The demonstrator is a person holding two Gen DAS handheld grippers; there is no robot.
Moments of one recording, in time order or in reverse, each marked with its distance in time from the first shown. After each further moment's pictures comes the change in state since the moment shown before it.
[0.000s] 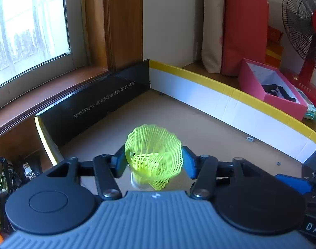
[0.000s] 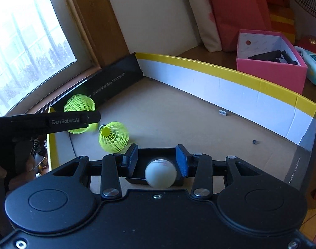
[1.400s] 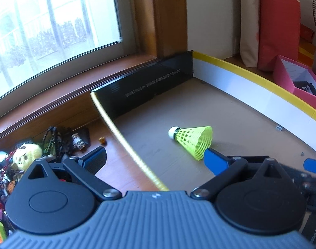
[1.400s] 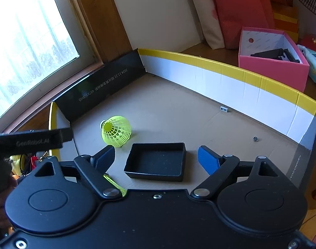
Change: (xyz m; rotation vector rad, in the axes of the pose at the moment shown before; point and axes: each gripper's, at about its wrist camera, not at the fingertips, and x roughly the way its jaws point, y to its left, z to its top) left arm -0.052 0.016 -0.027 -0.074 0.043 0.231; right arm -0.001 0.003 -0.002 -0.016 0.020 0.009
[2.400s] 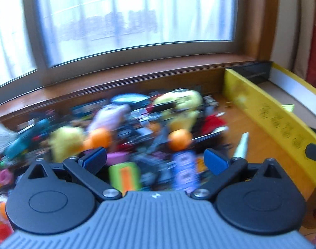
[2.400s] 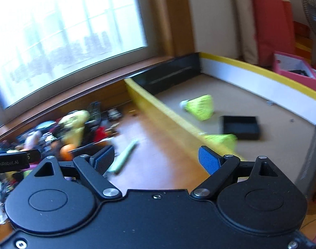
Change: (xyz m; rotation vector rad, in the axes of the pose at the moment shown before) left arm -0.124 0.259 -0.134 -0.210 -0.019 0.165; right arm -0.078 0.220 -0.105 -0.153 -0.067 0.021
